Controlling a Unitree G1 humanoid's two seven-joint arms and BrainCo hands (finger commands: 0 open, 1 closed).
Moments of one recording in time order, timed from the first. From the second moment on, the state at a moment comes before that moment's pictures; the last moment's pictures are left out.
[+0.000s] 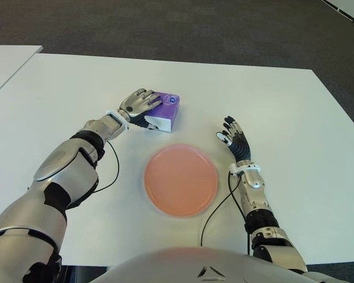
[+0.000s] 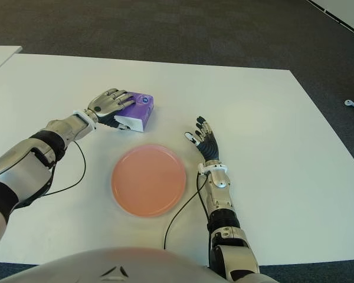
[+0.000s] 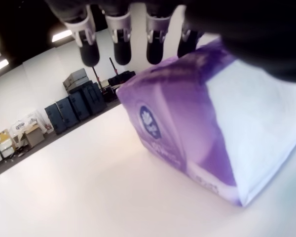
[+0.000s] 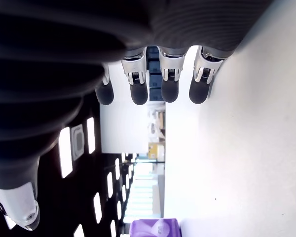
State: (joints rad) left arm -0.93 0.42 -0.87 1.30 1.07 -0.32 0.65; right arm -0.19 -0.08 -0.09 0.62 0.06 -0.42 0.14
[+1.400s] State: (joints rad) left arm -0.93 0.44 -0.91 1.23 1.10 -0.38 0.96; right arm -0.12 -0.08 -0.07 0.52 0.06 -0.38 0.15
